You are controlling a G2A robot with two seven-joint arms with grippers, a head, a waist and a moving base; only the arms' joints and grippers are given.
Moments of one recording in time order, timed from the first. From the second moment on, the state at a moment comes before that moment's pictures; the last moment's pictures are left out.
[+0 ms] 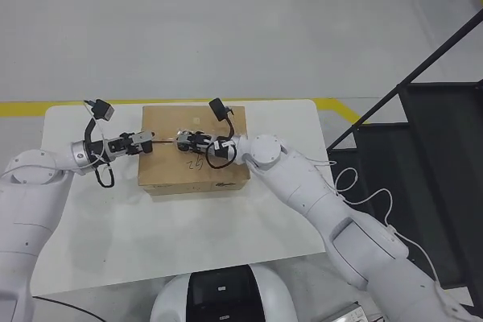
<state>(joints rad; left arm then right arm) 0.79 -1.00 -1.12 -1.00 -0.42 -0.55 -1.17 -0.61 -1.52 0.74 -0.72 0.32 -0.32 0.67</state>
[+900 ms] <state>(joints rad) 0.77 -1.01 -1.10 -0.98 -0.42 -0.55 -1.18 -0.62 -1.47 0.89 -0.95 0.21 -0.40 0.80</state>
